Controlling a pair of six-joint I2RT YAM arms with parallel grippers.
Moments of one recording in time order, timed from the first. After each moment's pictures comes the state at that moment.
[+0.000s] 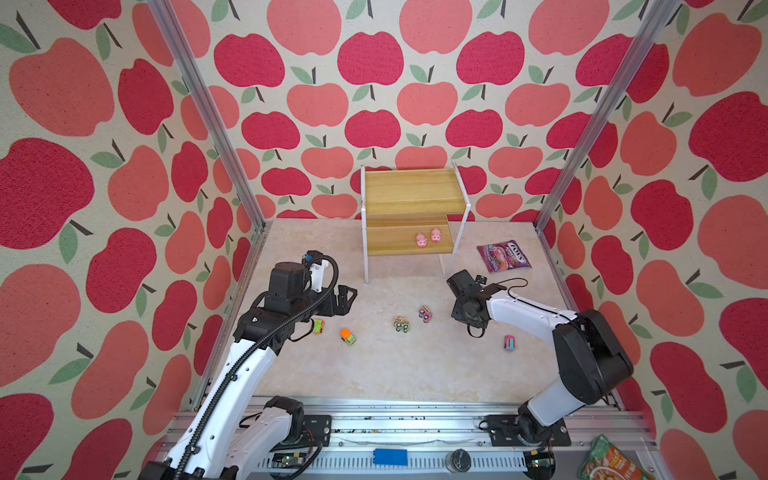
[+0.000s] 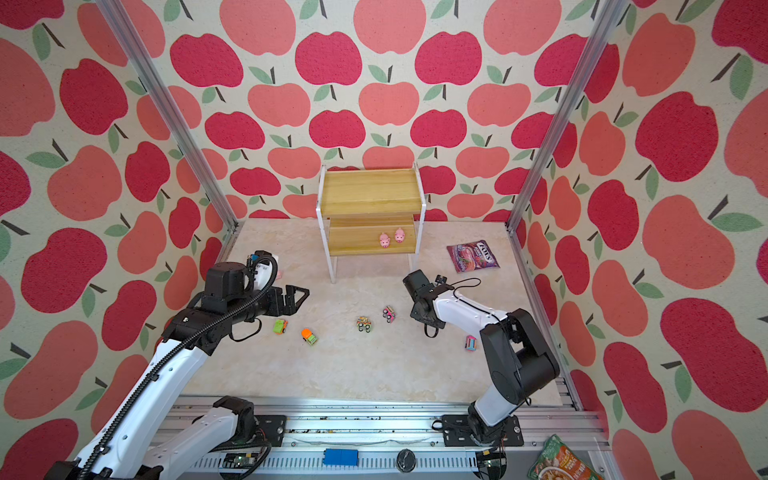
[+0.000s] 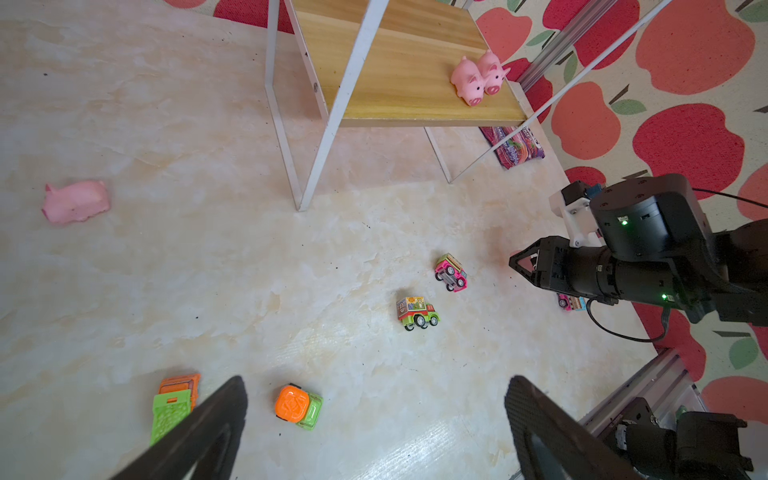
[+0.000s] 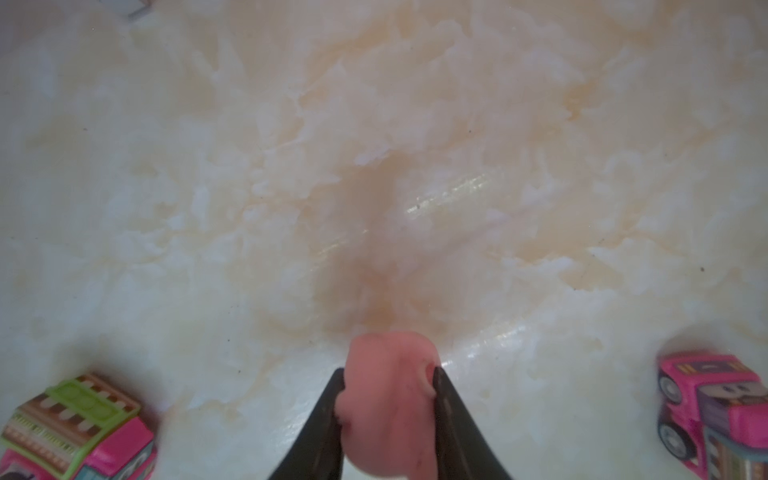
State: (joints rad) left arm -0.26 0.93 0.97 -0.69 0.33 -0.24; right arm 0.60 1.61 0.95 -0.67 0.30 0.93
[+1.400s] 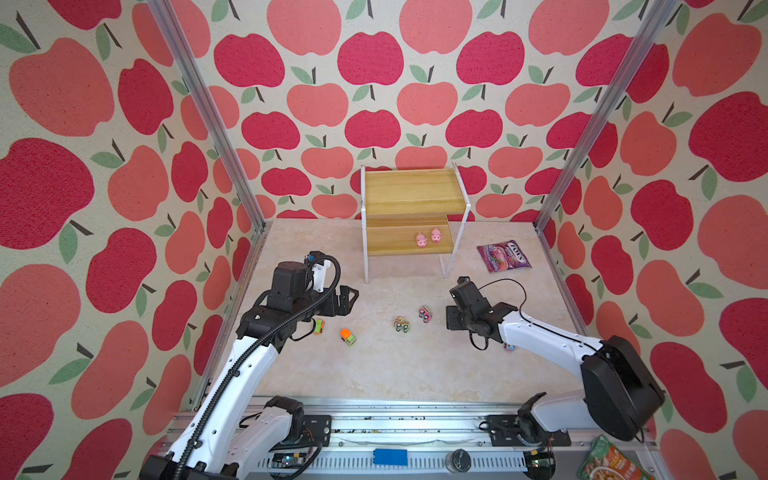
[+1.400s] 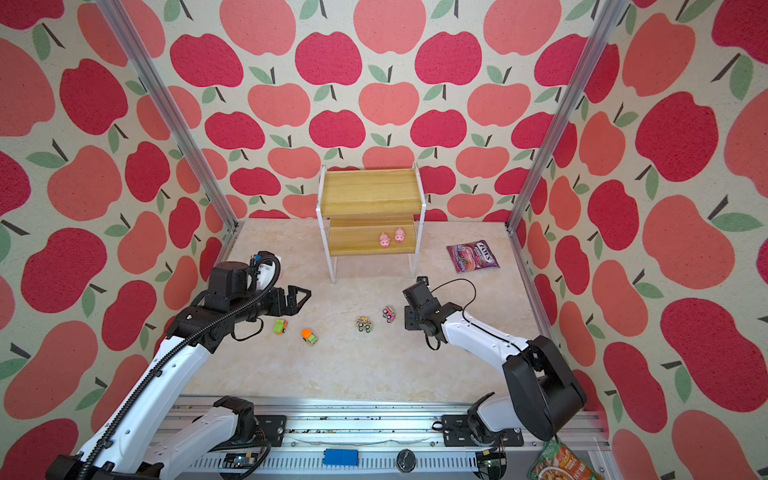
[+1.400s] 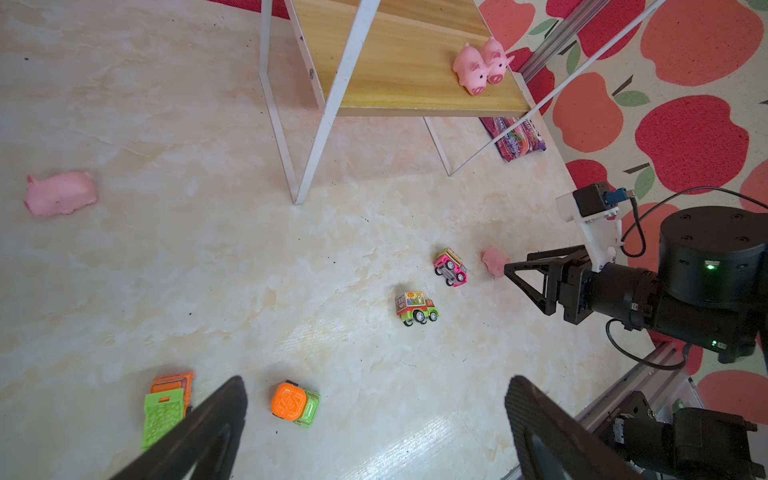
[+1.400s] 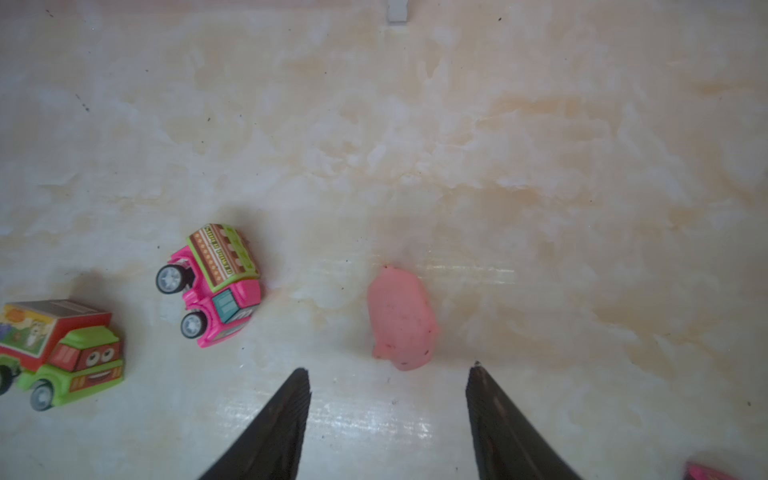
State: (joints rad) left arm -0.27 0.96 0.96 -0.68 0.34 -0.24; right arm 0.67 1.42 0.77 -0.40 0.24 0.45
